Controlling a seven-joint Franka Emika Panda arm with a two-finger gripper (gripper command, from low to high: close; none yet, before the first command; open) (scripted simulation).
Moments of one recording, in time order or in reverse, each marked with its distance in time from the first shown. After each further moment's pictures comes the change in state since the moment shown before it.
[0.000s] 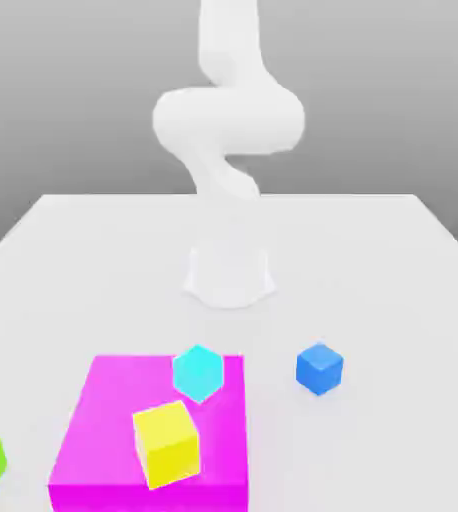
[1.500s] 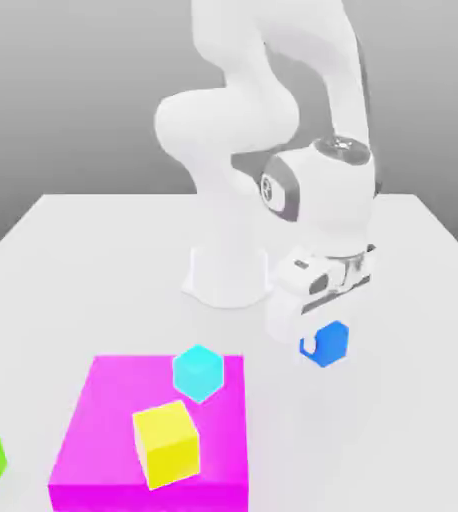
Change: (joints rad) arm 0.368 0.644 0.027 -0.608 0.004 0.524 -0.196
